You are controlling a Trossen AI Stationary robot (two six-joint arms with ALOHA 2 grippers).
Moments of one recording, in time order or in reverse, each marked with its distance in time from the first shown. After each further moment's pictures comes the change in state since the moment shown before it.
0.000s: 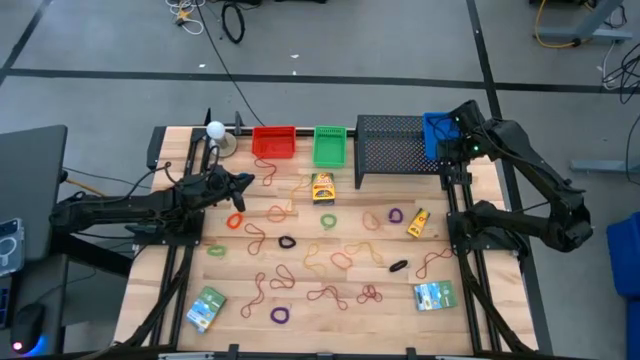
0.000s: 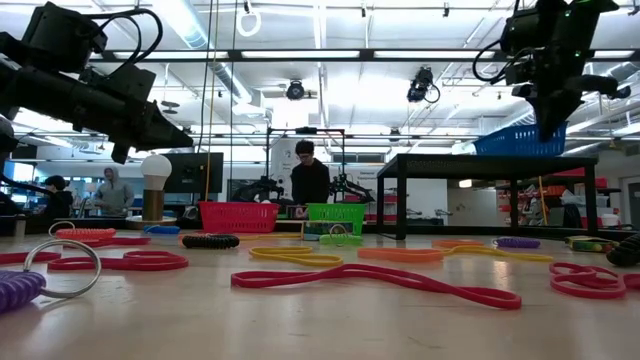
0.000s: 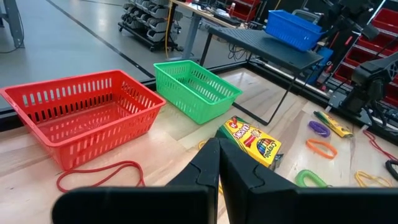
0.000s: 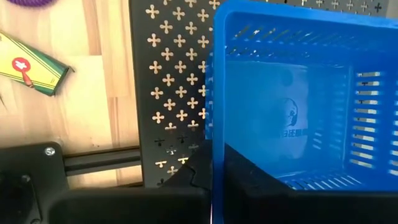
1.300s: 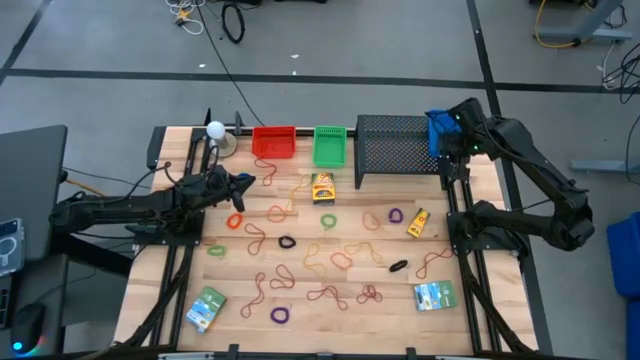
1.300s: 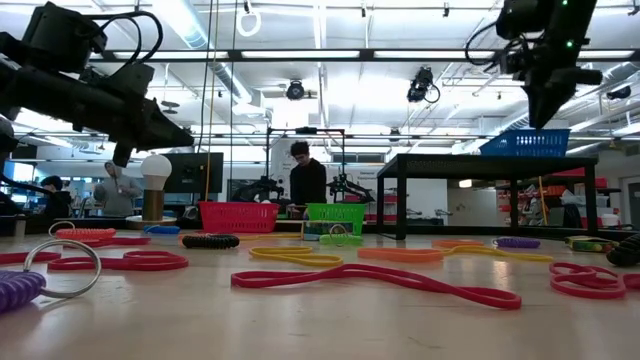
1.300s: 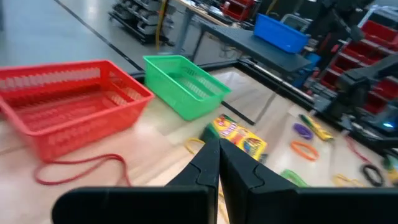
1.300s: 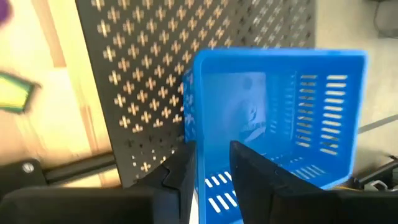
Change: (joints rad) left arm 0.000 0.000 0.000 0.003 0.058 -0.083; right arm 0.081 -0.002 0.075 0.002 0.128 0.167
